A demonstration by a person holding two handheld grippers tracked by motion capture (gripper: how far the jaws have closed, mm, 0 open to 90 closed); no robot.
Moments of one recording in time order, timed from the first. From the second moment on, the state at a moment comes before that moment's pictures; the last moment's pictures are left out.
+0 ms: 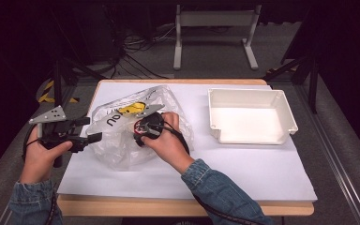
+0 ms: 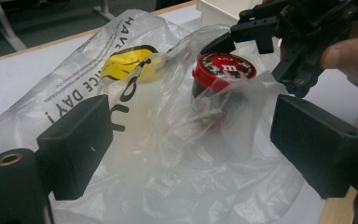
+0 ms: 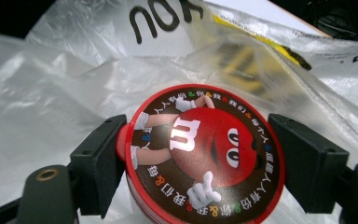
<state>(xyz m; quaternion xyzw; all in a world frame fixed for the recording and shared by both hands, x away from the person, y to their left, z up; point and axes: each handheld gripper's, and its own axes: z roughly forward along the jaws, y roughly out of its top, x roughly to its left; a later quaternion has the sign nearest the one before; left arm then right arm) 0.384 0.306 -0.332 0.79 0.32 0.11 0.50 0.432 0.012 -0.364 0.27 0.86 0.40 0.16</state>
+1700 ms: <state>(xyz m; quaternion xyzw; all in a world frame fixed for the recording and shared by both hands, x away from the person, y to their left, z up) 0.386 0.305 -0.332 0.79 0.32 0.11 0.50 0.420 -0.089 -0.264 0.25 0.84 0.44 0.21</state>
